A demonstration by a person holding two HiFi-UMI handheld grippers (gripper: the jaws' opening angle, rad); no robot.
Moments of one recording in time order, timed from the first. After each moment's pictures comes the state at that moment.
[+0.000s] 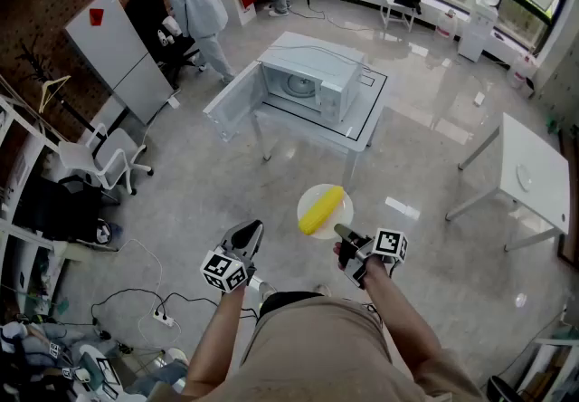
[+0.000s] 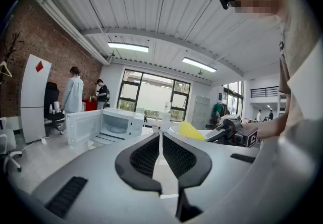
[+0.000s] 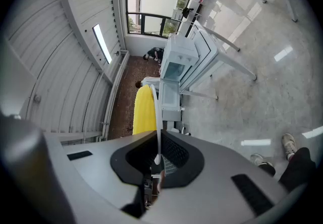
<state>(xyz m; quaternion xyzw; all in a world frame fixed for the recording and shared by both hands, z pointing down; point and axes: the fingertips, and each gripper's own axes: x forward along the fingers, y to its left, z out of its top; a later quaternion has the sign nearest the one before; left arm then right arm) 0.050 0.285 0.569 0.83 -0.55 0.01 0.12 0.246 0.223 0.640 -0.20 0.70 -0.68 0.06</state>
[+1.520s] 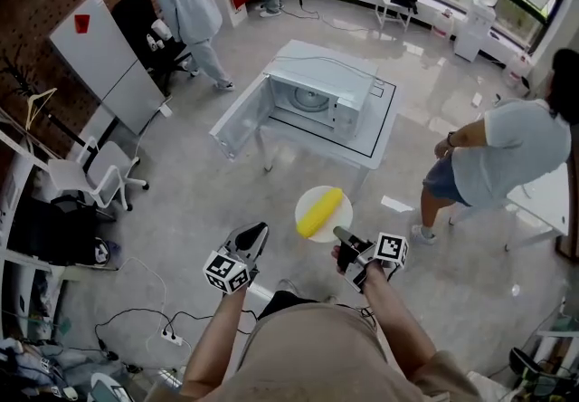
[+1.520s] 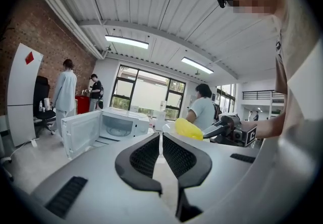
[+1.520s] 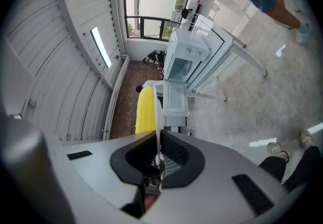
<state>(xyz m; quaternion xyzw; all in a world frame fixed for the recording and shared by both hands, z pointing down) -0.051 0.196 0.576 0.85 -0.50 0.01 0.13 0.132 0.152 0.630 -0.21 0.70 -0.68 0.09</state>
